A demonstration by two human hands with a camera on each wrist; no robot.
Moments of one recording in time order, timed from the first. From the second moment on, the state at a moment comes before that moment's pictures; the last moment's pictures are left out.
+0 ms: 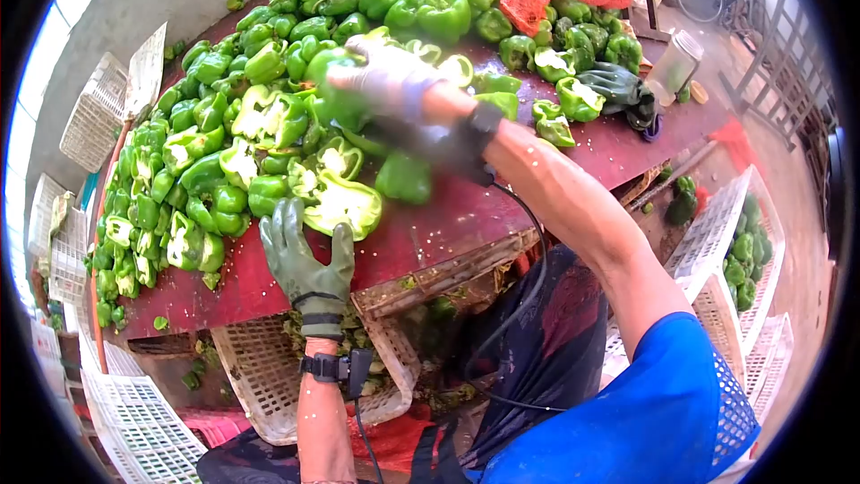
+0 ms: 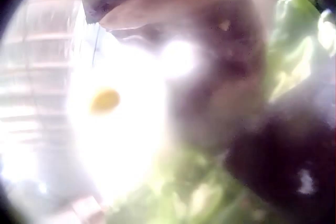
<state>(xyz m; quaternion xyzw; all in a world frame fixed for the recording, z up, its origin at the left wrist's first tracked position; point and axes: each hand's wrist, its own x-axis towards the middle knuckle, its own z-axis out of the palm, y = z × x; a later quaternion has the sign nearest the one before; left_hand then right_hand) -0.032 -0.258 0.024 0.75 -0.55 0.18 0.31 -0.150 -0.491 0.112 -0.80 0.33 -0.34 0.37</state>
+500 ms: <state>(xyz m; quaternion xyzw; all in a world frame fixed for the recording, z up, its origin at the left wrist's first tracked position) -0.031 -0.256 0.024 0.76 -0.54 0.21 0.32 -0.236 -0.460 0.093 -0.86 0.49 -0.04 0.12</state>
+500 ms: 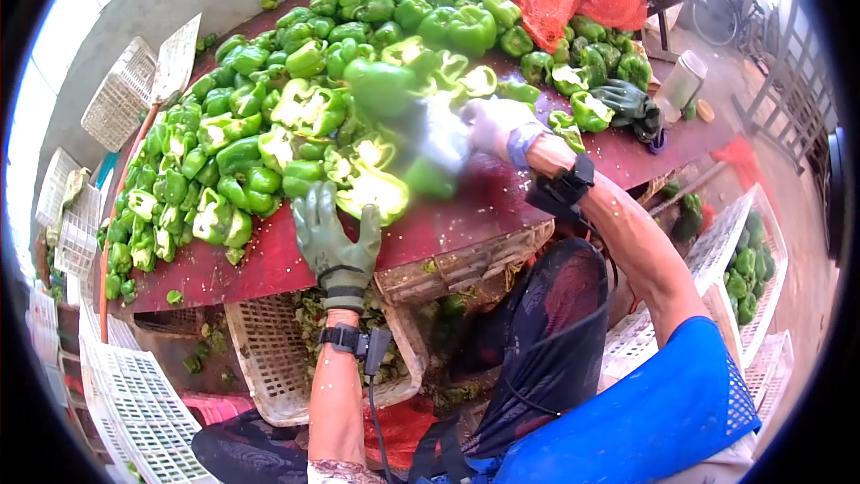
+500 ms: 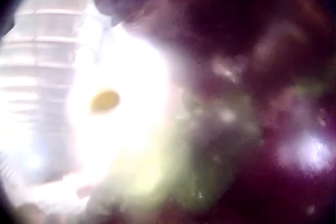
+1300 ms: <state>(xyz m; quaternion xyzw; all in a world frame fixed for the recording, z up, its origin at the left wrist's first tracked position) -0.033 -0.260 0.022 0.75 -0.55 0.22 0.30 -0.318 -0.520 0.109 -0.52 0.46 -0.45 0.57</state>
